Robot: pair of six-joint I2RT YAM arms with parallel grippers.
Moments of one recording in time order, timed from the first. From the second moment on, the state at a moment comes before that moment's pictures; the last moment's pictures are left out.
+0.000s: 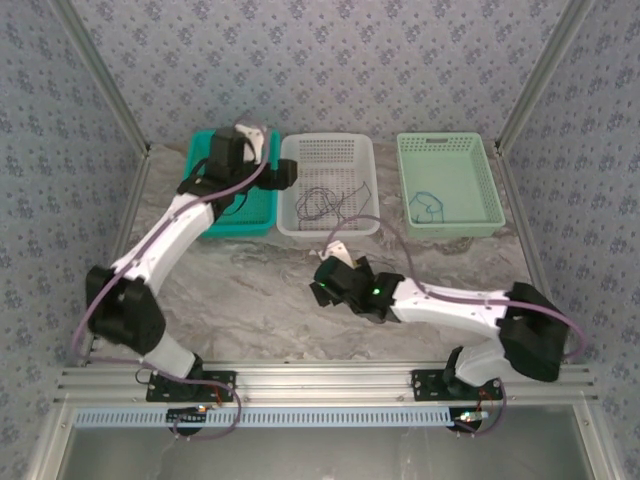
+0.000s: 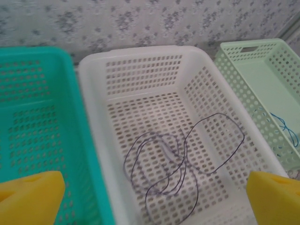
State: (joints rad) left arm -0.39 1.51 1.35 -0.35 0.13 -0.23; right arm 1.09 1.45 0.89 -0.36 0.47 0.39
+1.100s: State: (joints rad) left arm -0.29 1.02 0.79 -0.35 0.06 -0.40; right arm 1.10 1.82 1.11 -0.44 0.11 0.40
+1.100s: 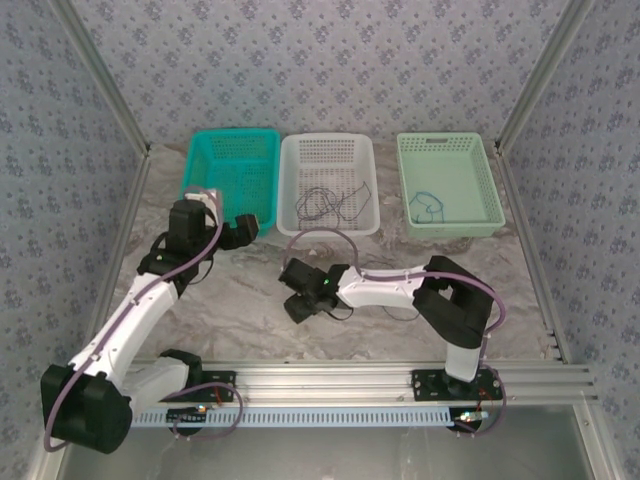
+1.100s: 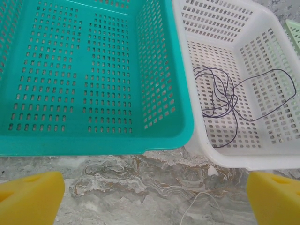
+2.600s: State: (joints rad) left arm -0.37 1.02 0.73 -0.29 0.26 -0.34; right arm 1.07 1.38 0.97 -0.45 0.32 0.33
